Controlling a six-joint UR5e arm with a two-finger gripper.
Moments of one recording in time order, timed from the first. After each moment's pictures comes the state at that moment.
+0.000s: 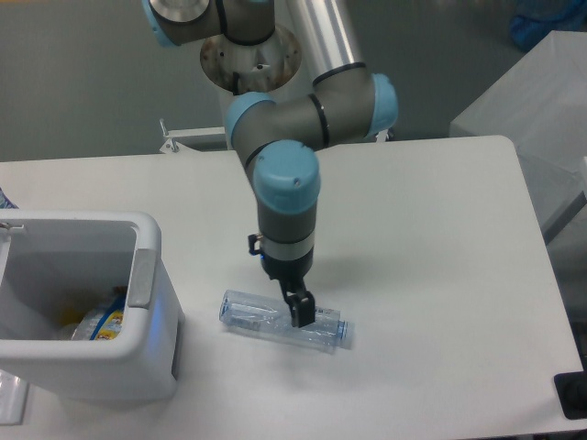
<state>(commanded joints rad) 2.30 -1.98 -1.66 -1.00 1.55 1.52</state>
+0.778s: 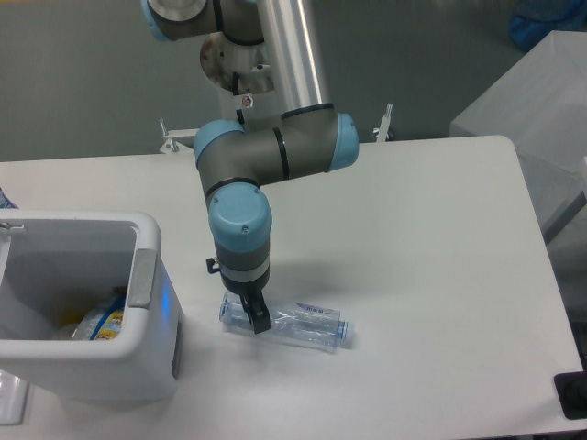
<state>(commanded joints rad) 2.23 -2.05 -1.70 -0.96 1.54 1.41</state>
